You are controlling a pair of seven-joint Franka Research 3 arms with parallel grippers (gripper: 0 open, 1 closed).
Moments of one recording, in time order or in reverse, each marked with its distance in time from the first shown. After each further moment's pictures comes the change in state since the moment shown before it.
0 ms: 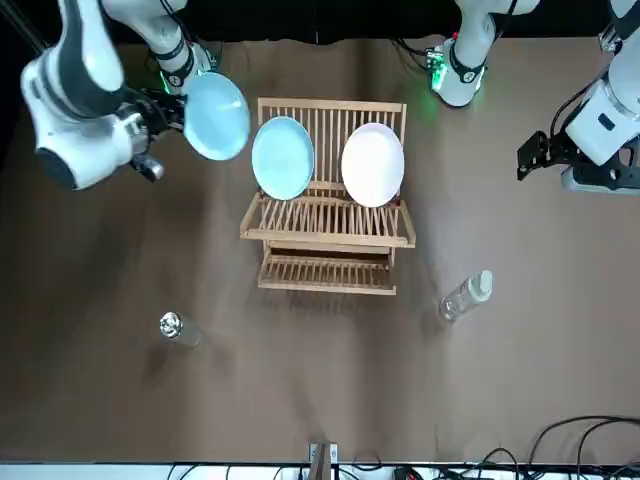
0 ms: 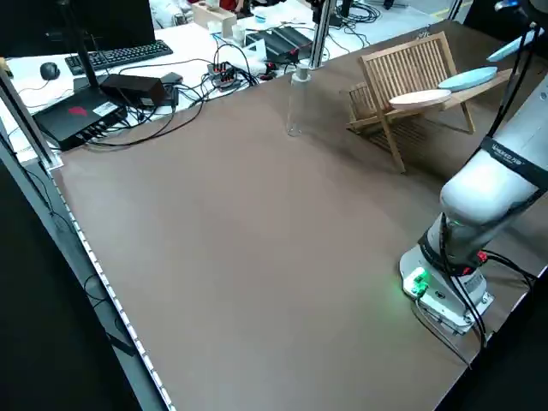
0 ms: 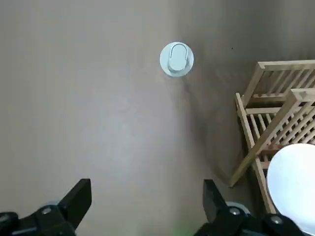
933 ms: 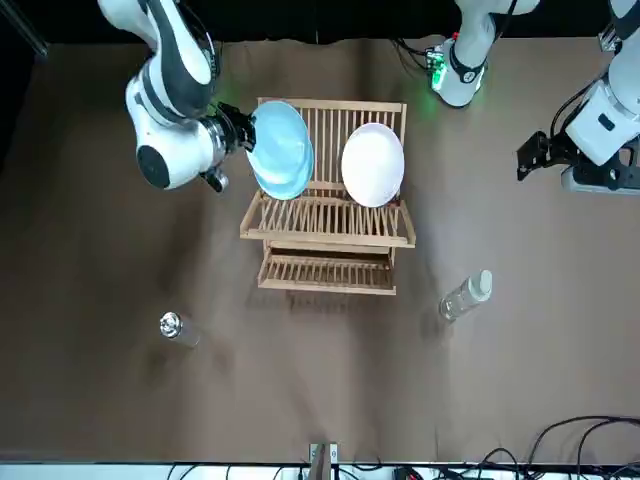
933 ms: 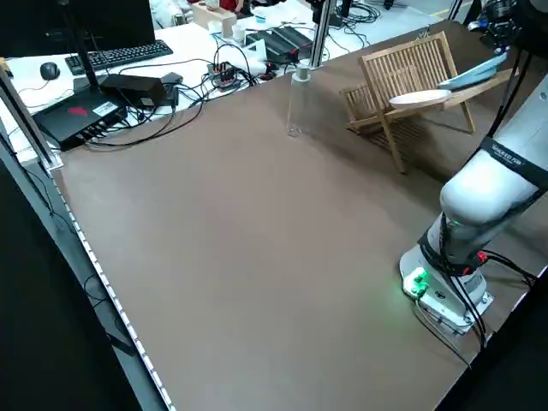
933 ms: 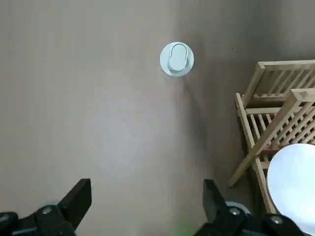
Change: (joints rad) left arm 0.000 0.001 0.000 0.000 0.000 0.000 0.000; right arm 0.283 0.119 0.000 0.012 0.180 0.332 0.271
